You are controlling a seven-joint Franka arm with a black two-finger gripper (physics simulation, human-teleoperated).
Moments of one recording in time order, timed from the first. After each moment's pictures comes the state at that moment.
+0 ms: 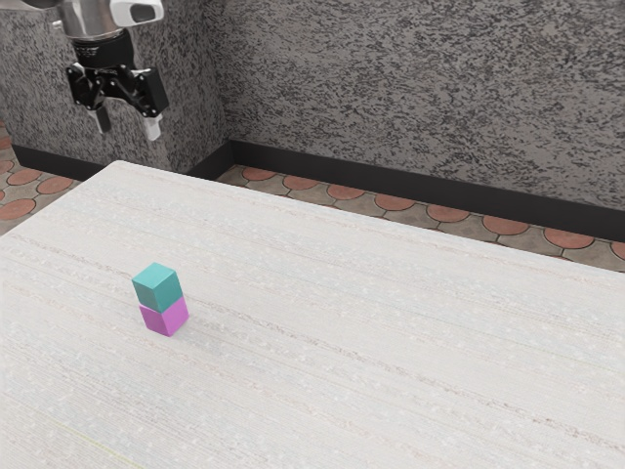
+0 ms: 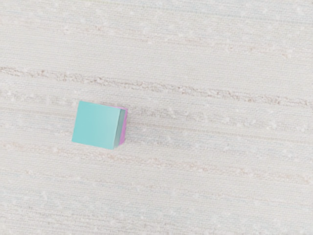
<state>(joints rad) 0.18 -0.03 -0.08 -1.47 0.02 1.44 -0.01</state>
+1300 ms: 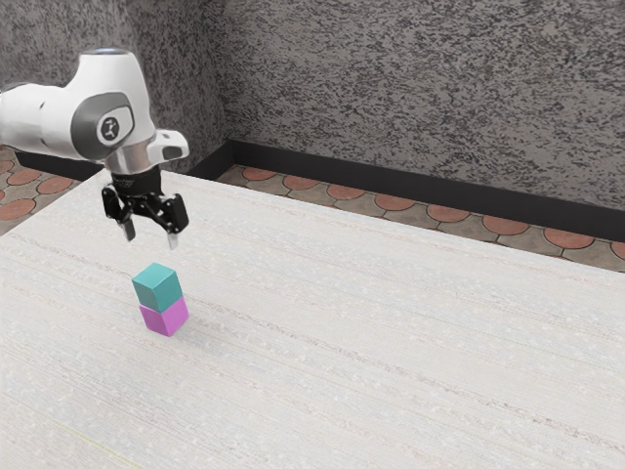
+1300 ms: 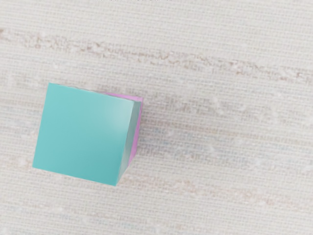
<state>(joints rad) 0.25 0.01 -0.09 -2.01 0.05 1.97 0.03</state>
